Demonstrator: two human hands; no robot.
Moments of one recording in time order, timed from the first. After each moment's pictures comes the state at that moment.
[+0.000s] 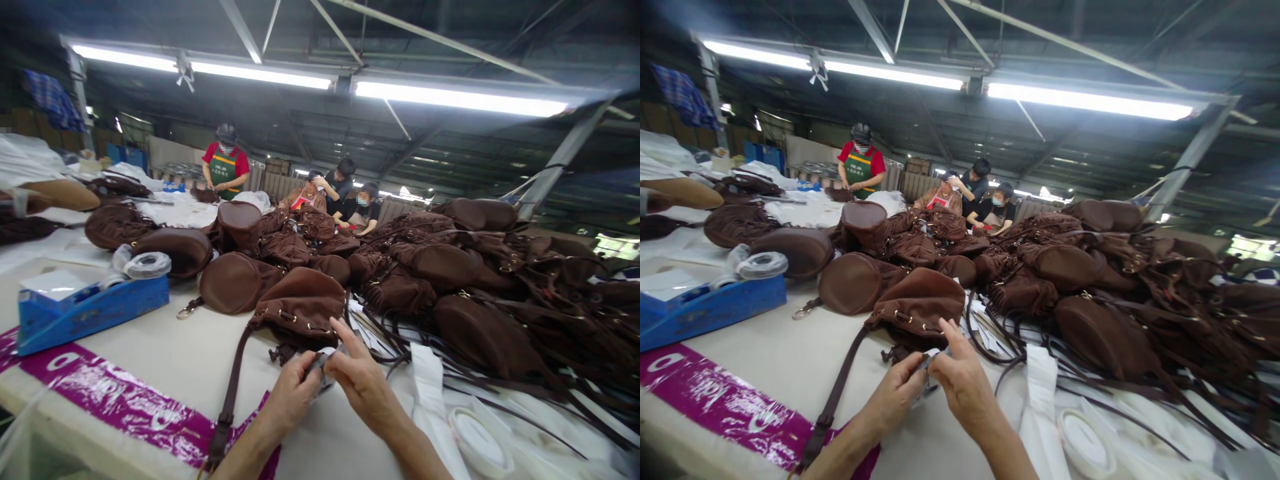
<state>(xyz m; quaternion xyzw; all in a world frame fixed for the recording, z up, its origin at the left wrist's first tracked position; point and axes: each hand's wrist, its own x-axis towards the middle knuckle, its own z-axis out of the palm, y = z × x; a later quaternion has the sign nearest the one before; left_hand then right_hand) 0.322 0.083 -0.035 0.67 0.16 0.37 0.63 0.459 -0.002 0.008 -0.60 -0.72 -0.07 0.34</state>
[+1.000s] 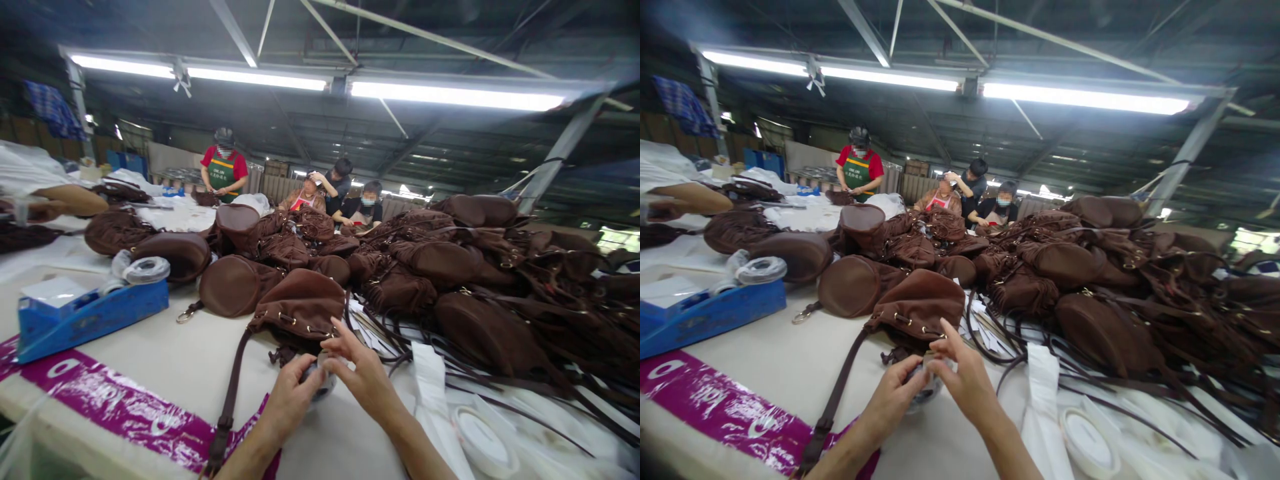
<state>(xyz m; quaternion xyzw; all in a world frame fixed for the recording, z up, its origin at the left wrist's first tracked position) 0.320 0.085 -0.040 0.71 0.19 0.34 0.59 0.460 0.008 0.005 -0.61 -0.63 0.11 0.47</state>
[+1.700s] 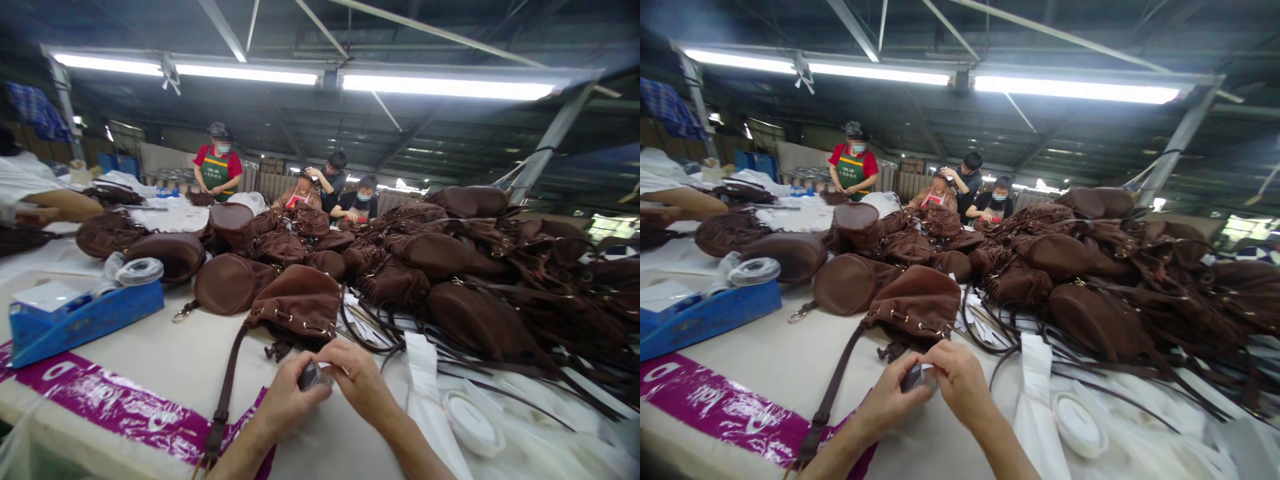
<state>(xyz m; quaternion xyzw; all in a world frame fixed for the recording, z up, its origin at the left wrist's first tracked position) 0.314 0.077 -0.030 0.78 0.19 0.31 0.50 0.456 -0.006 0.008 -0.59 -0.71 0.02 0.38</state>
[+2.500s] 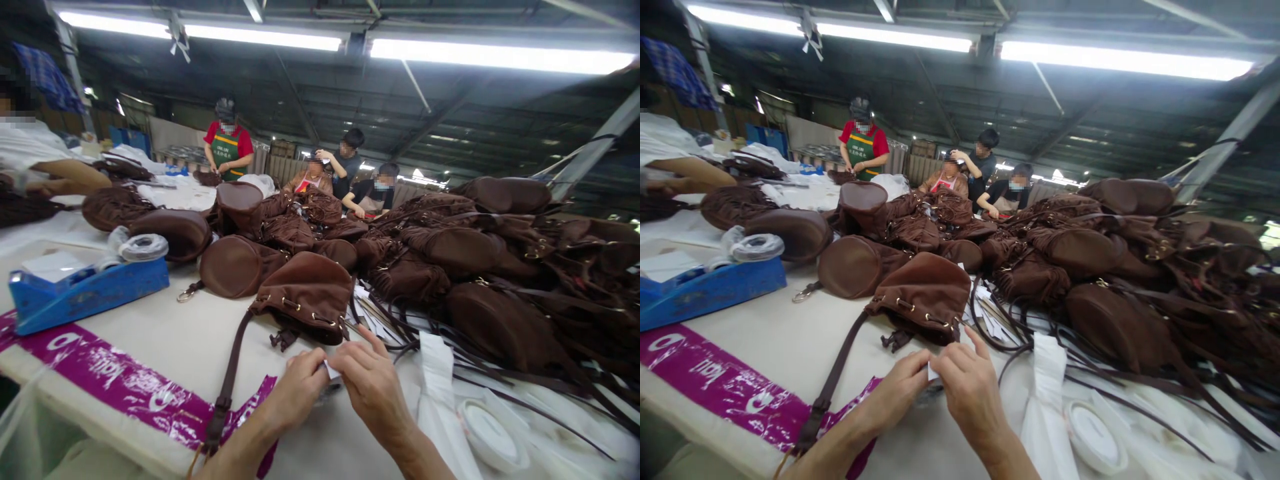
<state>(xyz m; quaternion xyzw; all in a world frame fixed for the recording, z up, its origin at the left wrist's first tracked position) 0.323 0.078 -0.031 0.77 0.23 0.25 0.55 0.455 -0.011 0.000 -0.55 -0.75 -0.21 0.31</state>
